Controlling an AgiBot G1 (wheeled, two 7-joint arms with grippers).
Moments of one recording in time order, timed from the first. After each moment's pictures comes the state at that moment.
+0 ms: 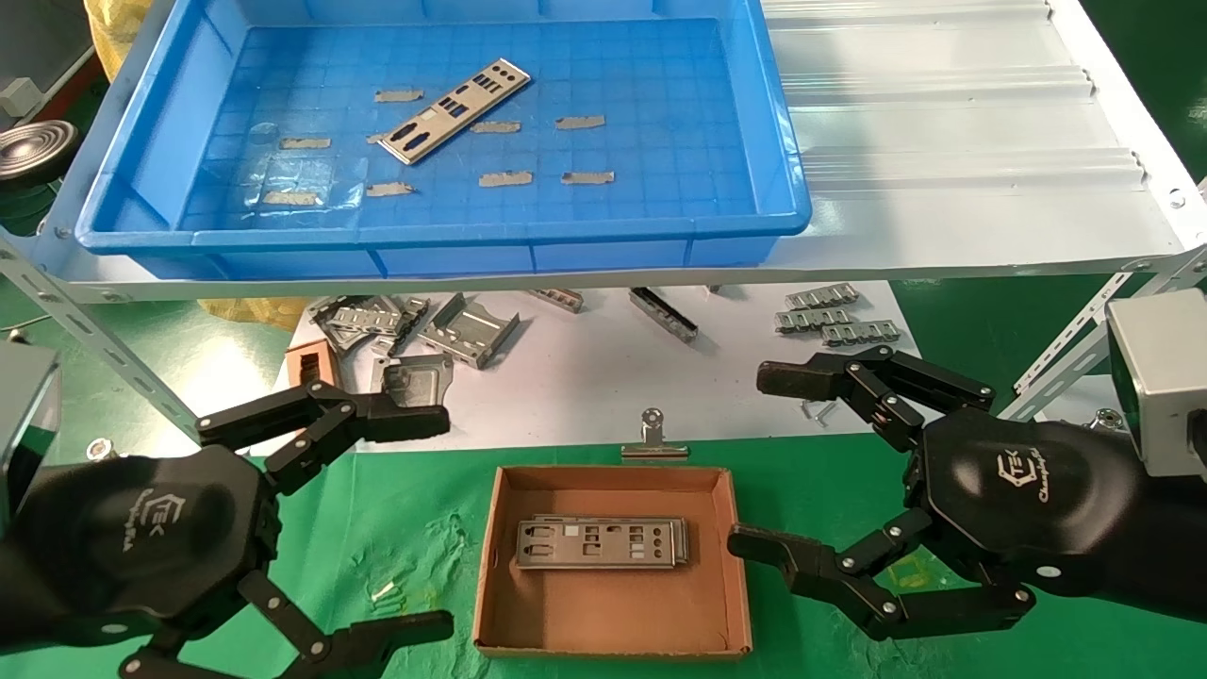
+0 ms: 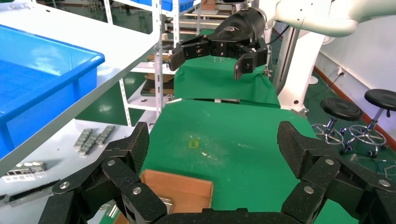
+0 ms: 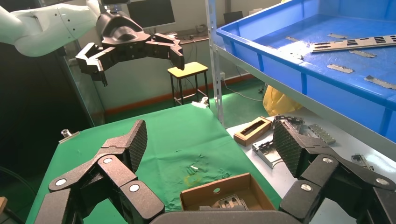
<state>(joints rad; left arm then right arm) -1.08 0.61 0.28 -1.28 0.73 1.50 -0.19 1.07 -0.54 -0.40 1.21 -0.61 -1.40 0.10</state>
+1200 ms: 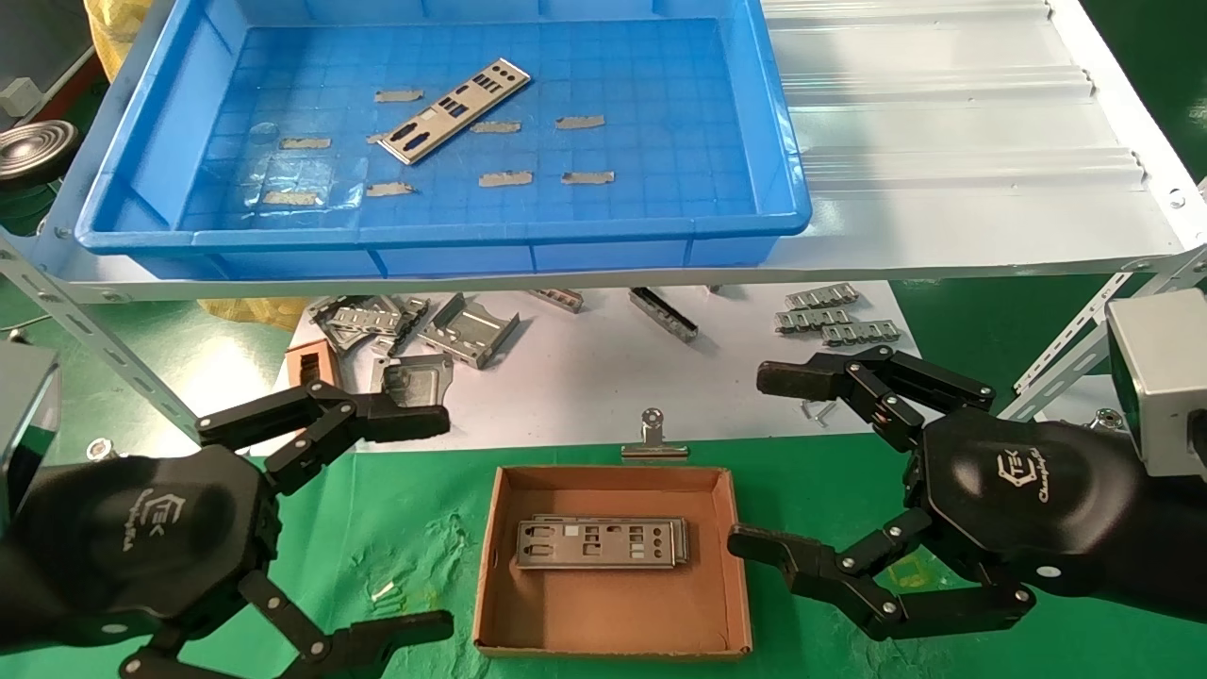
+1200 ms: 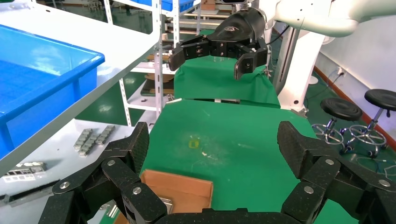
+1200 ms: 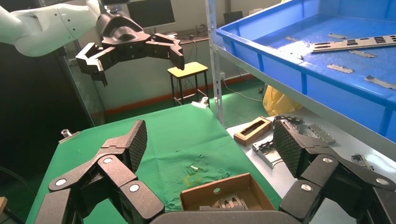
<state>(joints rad) -1.08 0.61 0.28 -1.28 0.73 1.50 -0.19 1.07 -0.54 -0.40 1.21 -0.61 -1.40 0.10</state>
